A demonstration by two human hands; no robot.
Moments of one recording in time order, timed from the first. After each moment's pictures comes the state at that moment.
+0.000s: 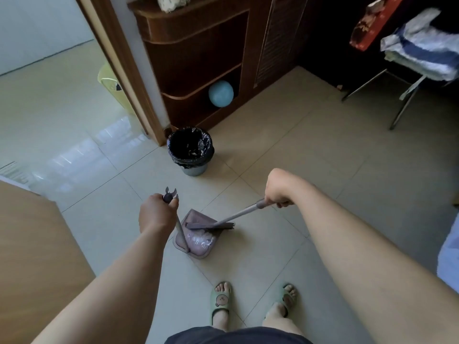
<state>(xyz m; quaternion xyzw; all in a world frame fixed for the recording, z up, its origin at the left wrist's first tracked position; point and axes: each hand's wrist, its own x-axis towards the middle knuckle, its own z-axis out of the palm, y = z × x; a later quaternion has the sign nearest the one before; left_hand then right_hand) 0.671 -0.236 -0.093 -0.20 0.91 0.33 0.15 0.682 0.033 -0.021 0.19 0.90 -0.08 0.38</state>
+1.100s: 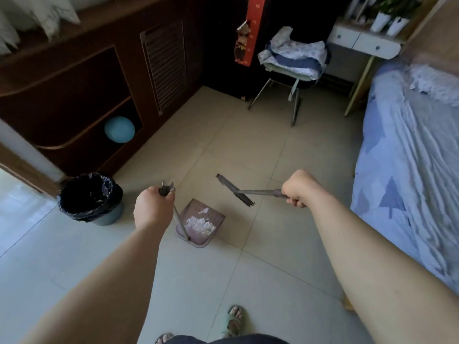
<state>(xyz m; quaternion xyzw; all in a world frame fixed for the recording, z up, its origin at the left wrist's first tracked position) 0.676 0.111 -0.064 0.02 0.95 0.30 0.11 0.816 0.381 0.012 0.55 0.77 -0.27 0.20</state>
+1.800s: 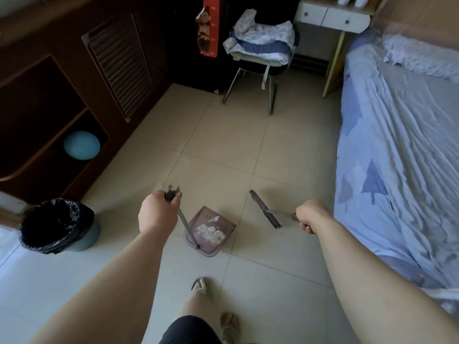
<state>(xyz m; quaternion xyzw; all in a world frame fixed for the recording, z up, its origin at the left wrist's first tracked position) 0.682 0.252 -0.072 0.10 0.94 0.27 0.16 0.898 0.504 -0.069 0.70 0.60 -0.36 0.12</state>
